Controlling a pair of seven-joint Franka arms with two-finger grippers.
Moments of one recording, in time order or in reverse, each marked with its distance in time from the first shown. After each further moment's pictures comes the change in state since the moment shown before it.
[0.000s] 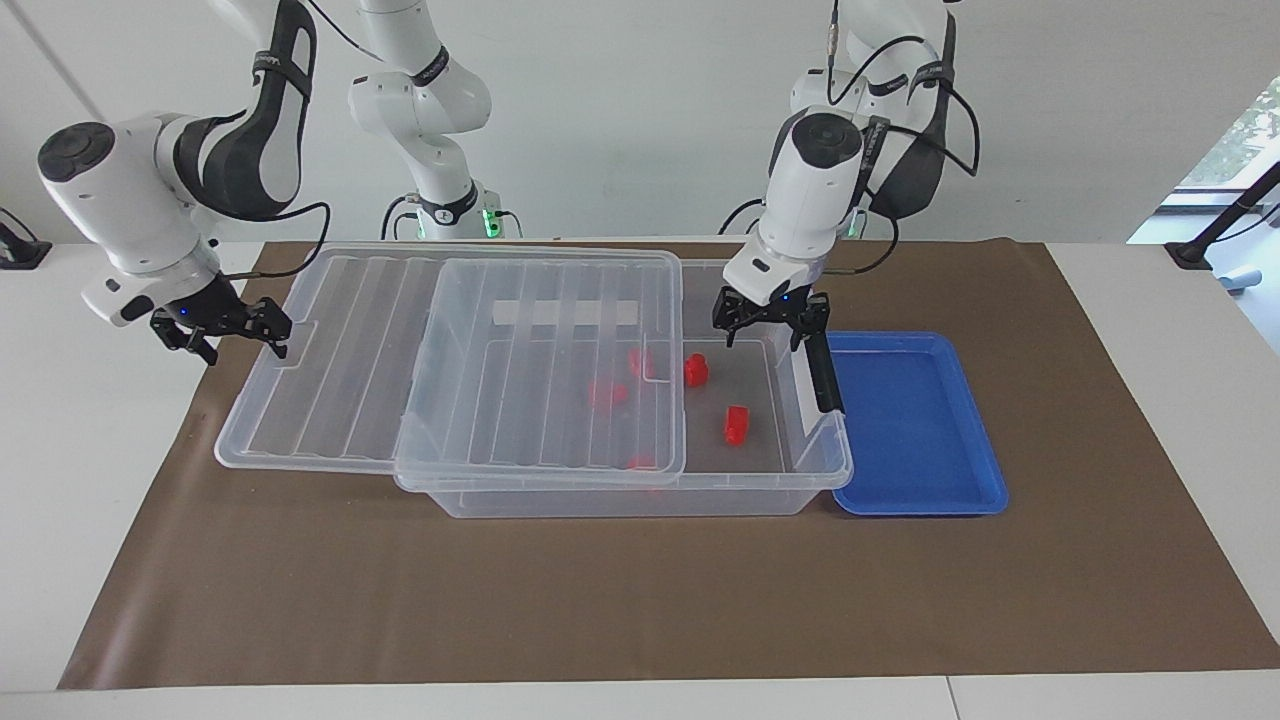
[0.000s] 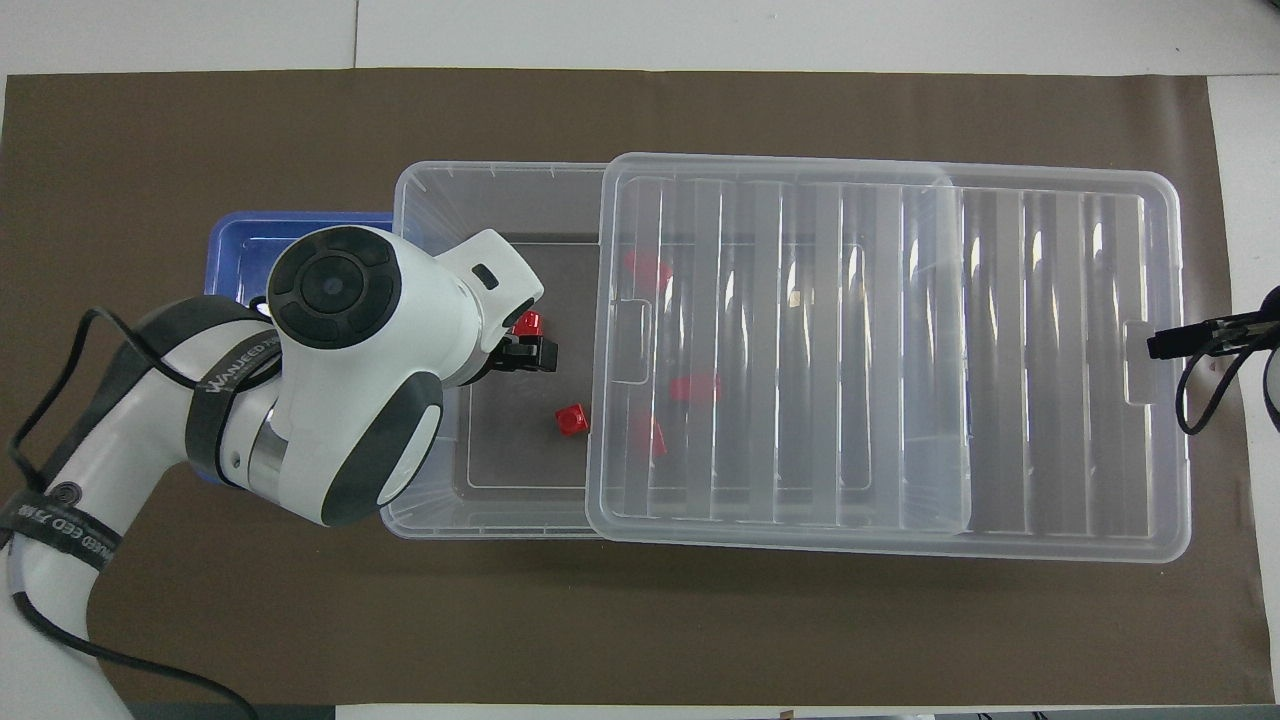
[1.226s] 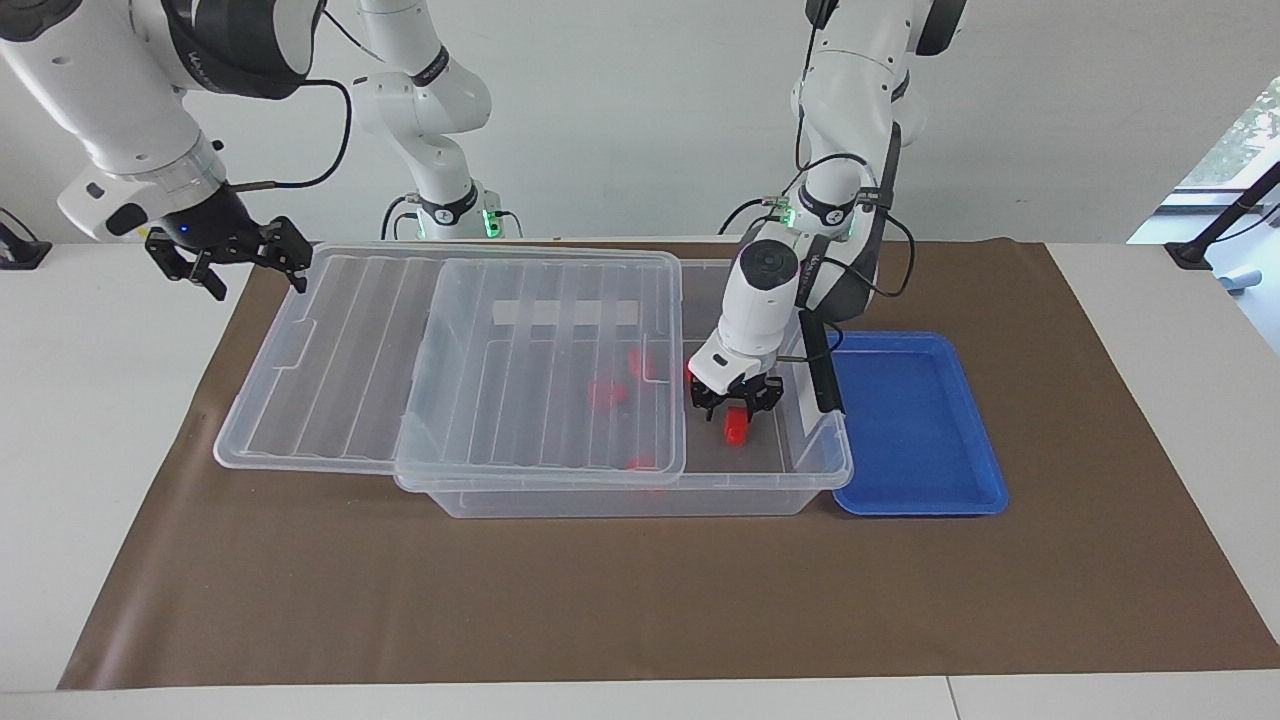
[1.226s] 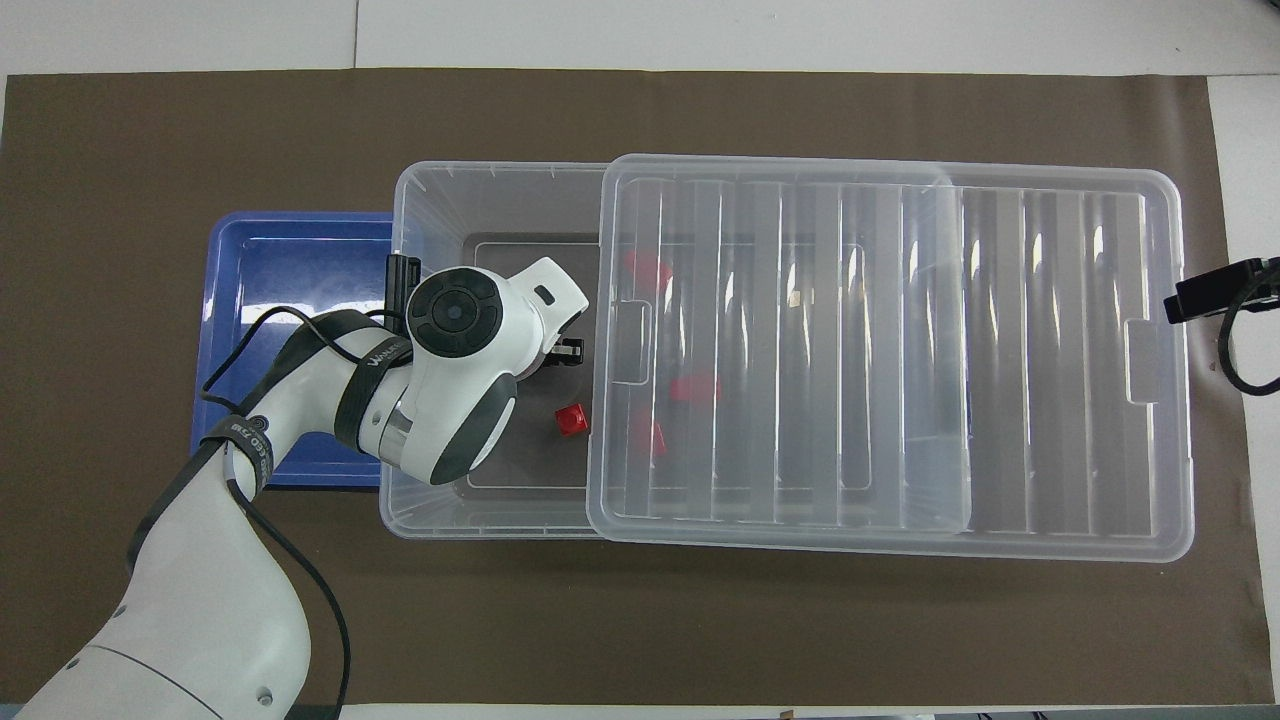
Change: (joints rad) left arm -0.028 0.226 0.012 -0.051 0.025 0.294 -0.047; right arm 0.008 0.002 0.157 0.395 -0.001 -0.449 0.171
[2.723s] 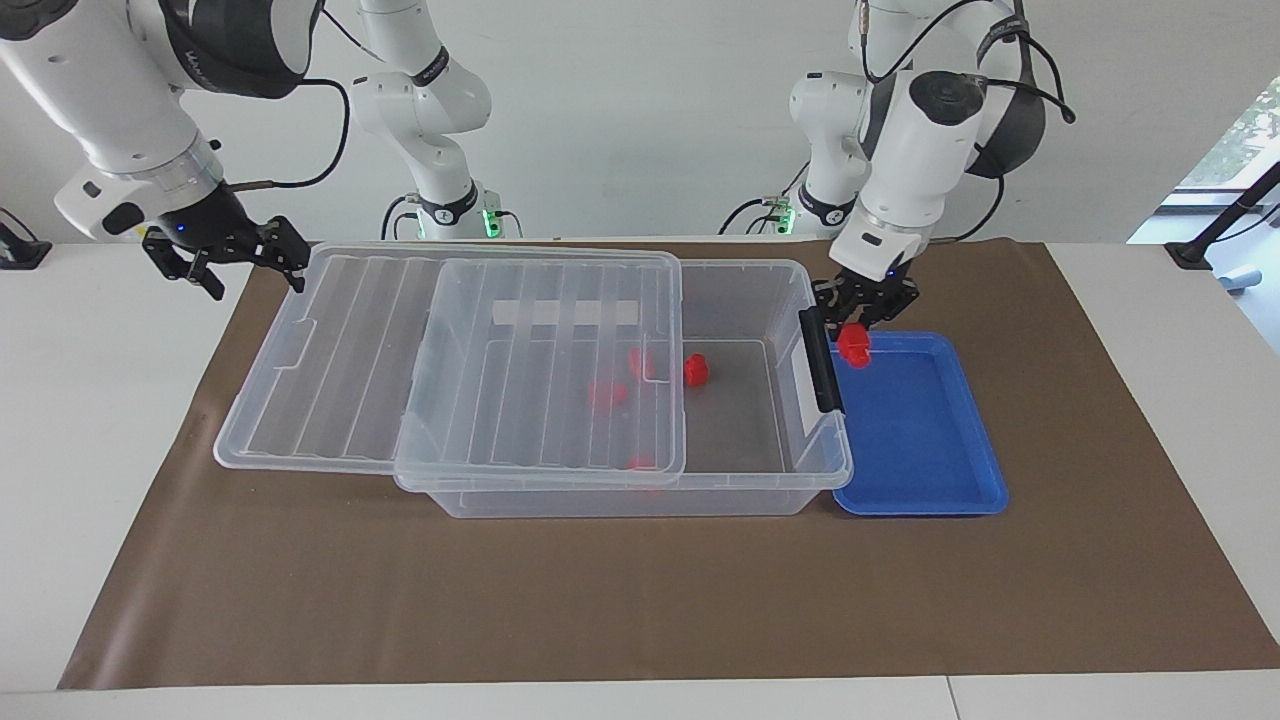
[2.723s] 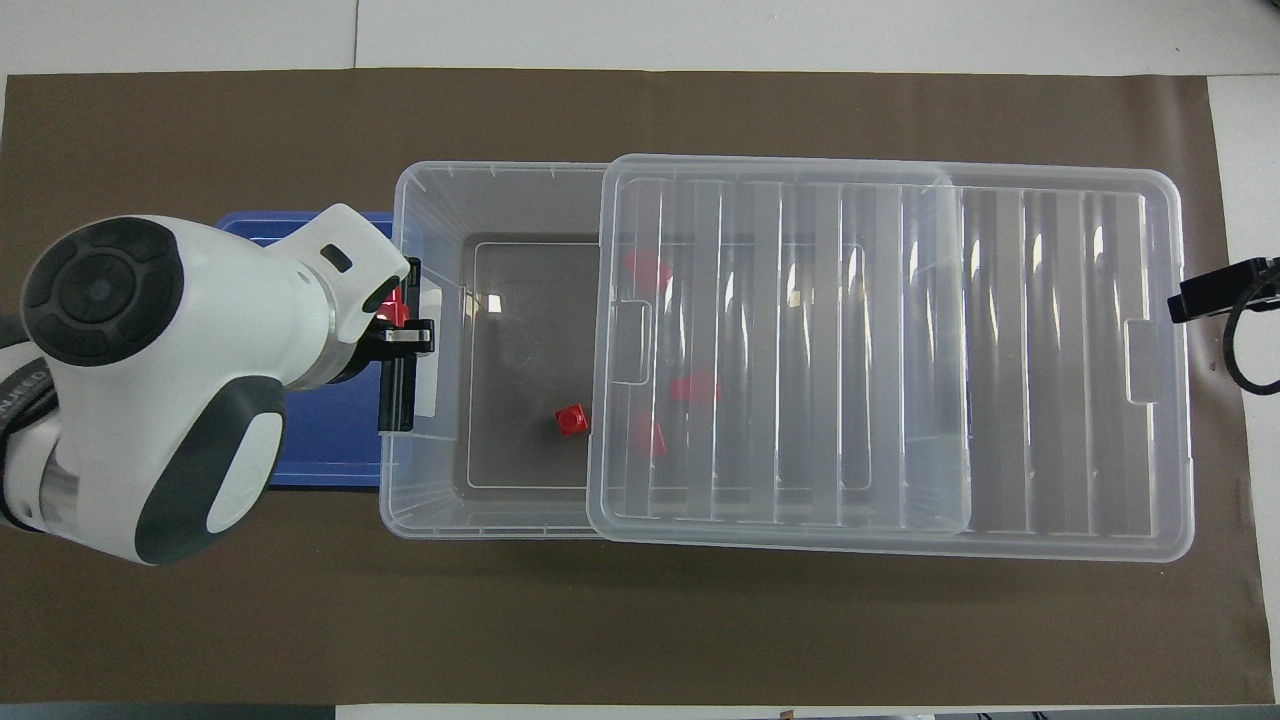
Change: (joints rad) left arm 0.266 -0.408 0.027 -0.028 0.002 -0.370 0.214; right arm -0.003 0.000 -0.001 0.002 0.000 0.000 0.000
